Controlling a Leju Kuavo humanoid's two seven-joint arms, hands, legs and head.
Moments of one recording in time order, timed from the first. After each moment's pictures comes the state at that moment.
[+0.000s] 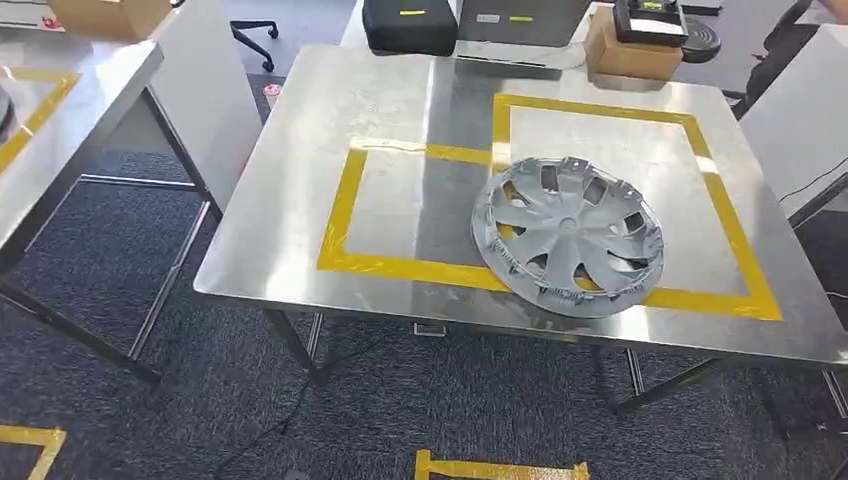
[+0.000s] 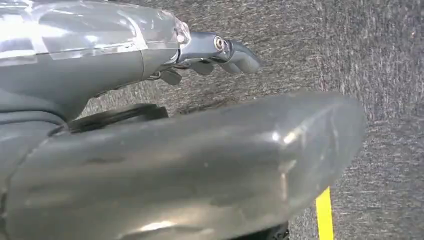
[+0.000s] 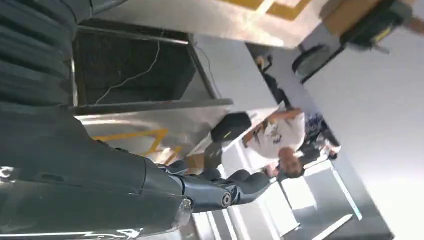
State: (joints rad) left arm -0.09 -0.03 -0.98 -0.19 0.70 0.09 -0.11; right arm -0.10 -0.91 -0.35 -1.86 0.24 0.03 0.65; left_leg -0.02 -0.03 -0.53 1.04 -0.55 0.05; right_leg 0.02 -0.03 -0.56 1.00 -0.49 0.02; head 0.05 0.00
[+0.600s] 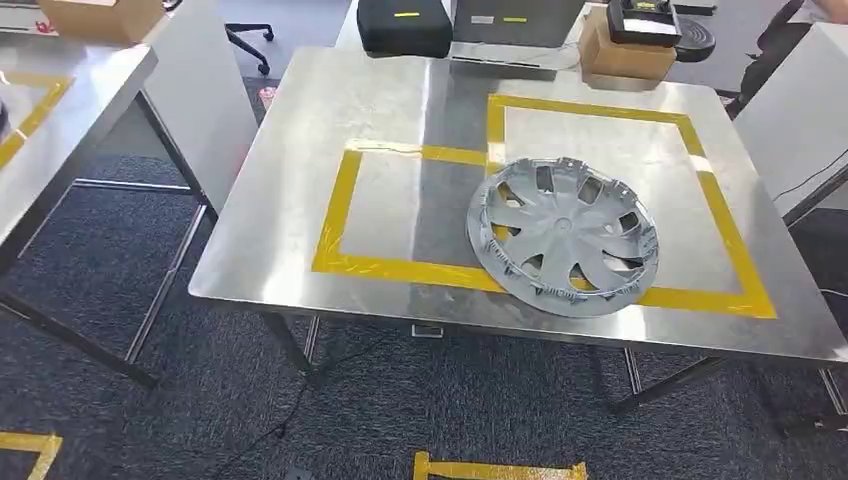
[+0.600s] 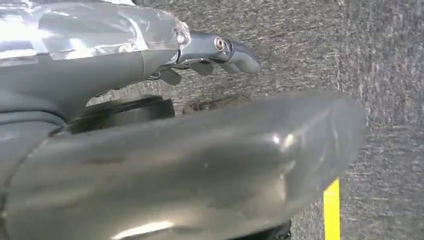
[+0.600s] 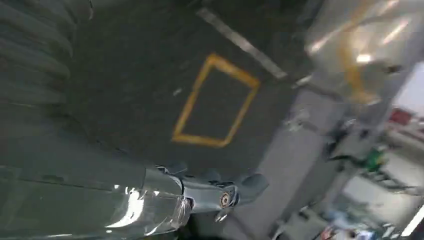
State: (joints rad) left arm -0.10 -0.04 -0.98 -0.19 0.75 0.12 -0.03; right arm -0.06 -0.23 -0.98 -1.23 0.43 -0.67 0.26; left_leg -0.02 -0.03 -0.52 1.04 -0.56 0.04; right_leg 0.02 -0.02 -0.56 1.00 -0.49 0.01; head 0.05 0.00
